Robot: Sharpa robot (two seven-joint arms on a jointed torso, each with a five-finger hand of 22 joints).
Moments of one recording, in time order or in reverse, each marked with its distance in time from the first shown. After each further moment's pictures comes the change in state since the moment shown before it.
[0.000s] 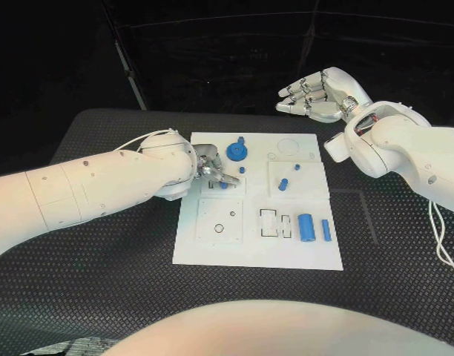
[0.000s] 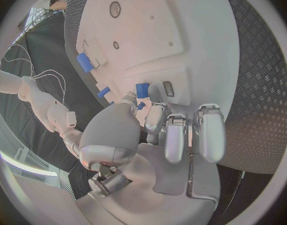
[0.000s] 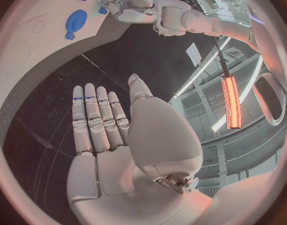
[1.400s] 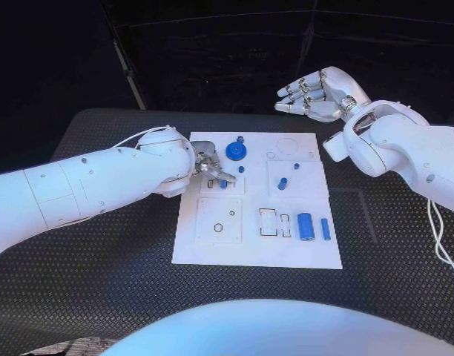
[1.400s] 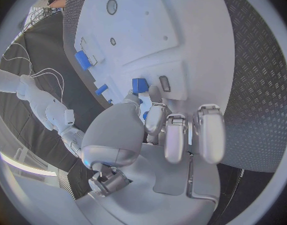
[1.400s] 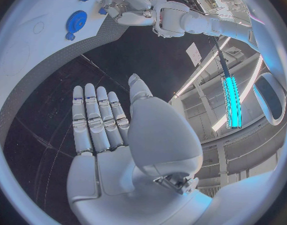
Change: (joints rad) left arm 0.001 0.003 0.011 -0.017 -0.003 0.007 -0.003; left_hand 0.081 0.024 -0.072 -0.008 -0.012 0.000 0.000 0.014 0.016 0.007 -0.007 0.000 0.001 0.000 -0.007 0.000 0.000 0.000 0.007 -0.007 0.000 0.000; right arm 0.000 0.003 0.000 -0.004 0.002 0.004 0.000; right_hand 0.000 0.000 -0.002 0.002 0.000 0.003 0.003 0.000 0.000 0.000 0.000 0.000 0.000 0.000 0.000 -0.005 -0.001 0.000 0.000 0.000 -0.004 -0.001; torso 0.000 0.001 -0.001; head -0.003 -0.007
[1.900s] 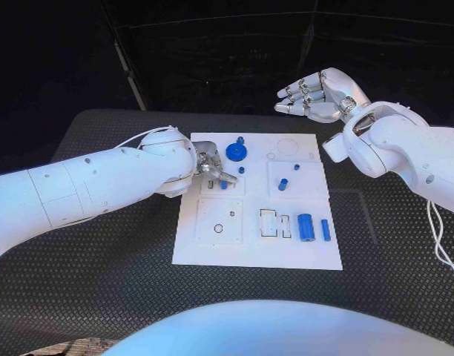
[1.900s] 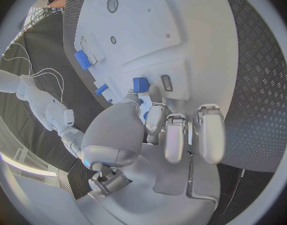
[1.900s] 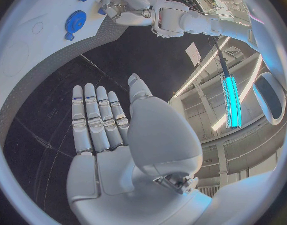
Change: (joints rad) left arm 0.000 0.013 0.000 -0.012 0.000 0.000 0.000; left_hand 0.000 0.000 -0.004 0.004 0.000 0.000 0.000 0.000 0.001 0.000 0.000 0.000 0.000 0.000 0.000 0.000 0.000 0.000 0.000 0.000 0.000 0.000; right arm 0.000 0.002 0.000 -0.002 0.001 0.002 0.000; right_hand 0.000 0.000 0.000 0.000 0.004 0.000 0.000 0.000 0.000 0.000 0.000 0.005 0.000 0.000 0.000 0.000 -0.001 0.000 0.004 0.004 0.000 -0.001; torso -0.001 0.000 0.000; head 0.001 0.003
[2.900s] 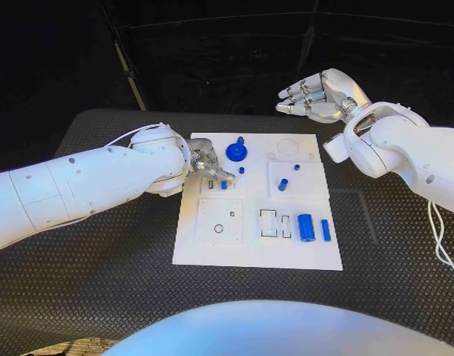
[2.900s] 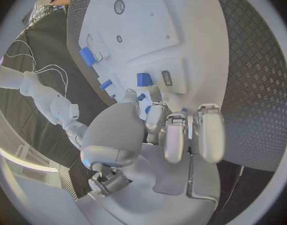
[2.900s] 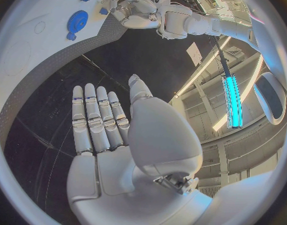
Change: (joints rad) left arm -0.002 -0.057 0.029 0.064 0.008 -0.003 0.000; left_hand 0.008 0.008 -0.067 0.003 0.000 -0.032 0.011 -0.036 -0.020 -0.015 0.007 -0.020 -0.028 0.000 0.000 0.000 0.000 0.000 -0.005 -0.002 -0.010 0.000; right arm -0.001 -0.001 0.000 -0.008 0.004 0.002 0.000; right_hand -0.005 0.005 0.000 0.000 0.000 0.000 0.000 0.000 0.000 0.000 0.000 0.000 0.000 0.000 0.000 0.000 0.000 0.000 0.000 0.000 -0.004 0.000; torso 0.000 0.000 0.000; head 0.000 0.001
